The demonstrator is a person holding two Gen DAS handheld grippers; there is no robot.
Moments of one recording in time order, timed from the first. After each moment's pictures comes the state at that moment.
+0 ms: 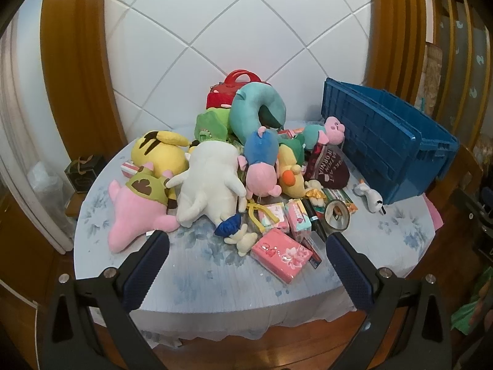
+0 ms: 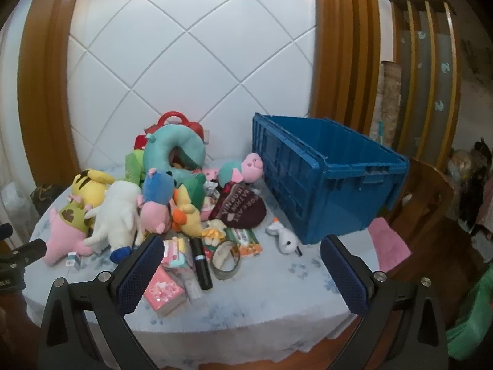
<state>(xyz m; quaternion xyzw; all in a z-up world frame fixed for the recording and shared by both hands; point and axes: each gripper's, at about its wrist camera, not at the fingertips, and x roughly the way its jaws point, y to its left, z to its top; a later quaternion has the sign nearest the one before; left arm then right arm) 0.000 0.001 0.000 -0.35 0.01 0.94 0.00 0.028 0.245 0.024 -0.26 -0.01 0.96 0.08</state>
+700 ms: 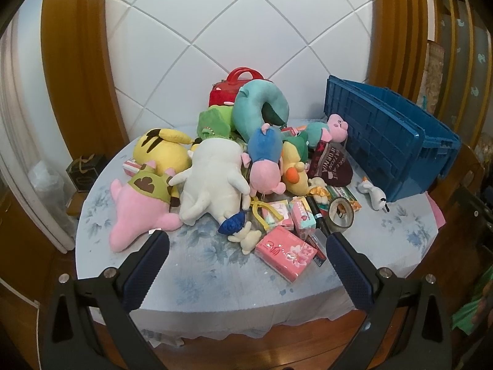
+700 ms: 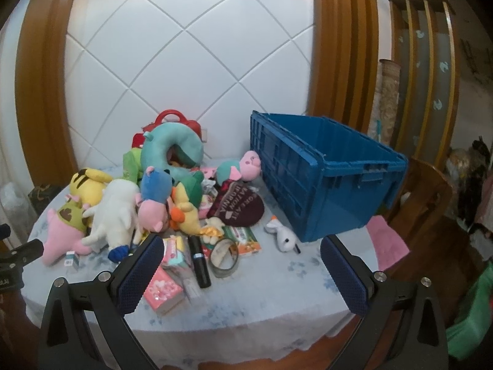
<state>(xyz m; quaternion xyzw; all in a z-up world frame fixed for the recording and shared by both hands) -0.001 -0.005 -0.005 -0.35 0.00 0.94 0.00 0.023 0.243 0.024 -0.27 -0.01 0.96 0.08</state>
